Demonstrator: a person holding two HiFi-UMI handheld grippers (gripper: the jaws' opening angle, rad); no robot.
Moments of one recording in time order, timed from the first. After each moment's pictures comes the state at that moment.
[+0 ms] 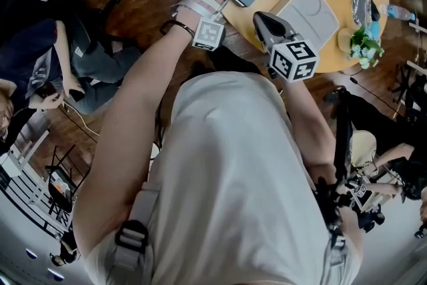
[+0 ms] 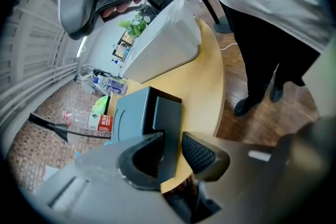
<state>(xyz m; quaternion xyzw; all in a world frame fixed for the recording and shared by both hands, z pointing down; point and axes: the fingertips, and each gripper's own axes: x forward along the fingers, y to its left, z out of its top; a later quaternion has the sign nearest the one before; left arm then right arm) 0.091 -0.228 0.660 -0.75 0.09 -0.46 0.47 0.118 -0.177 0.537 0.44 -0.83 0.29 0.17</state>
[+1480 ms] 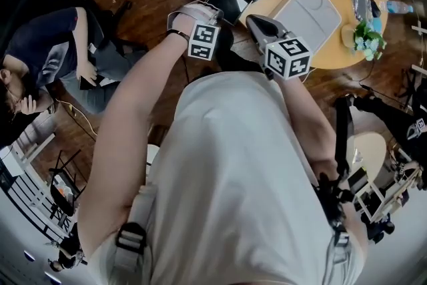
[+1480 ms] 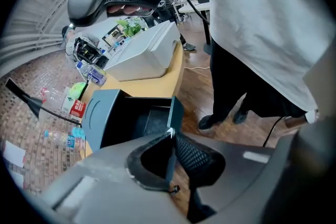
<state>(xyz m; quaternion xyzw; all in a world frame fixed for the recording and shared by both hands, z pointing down) 0.030 -0.140 0.692 -0.78 -0.04 -0.54 0.32 0.079 -0.134 0.528 0.41 -0.85 0.29 0.15</state>
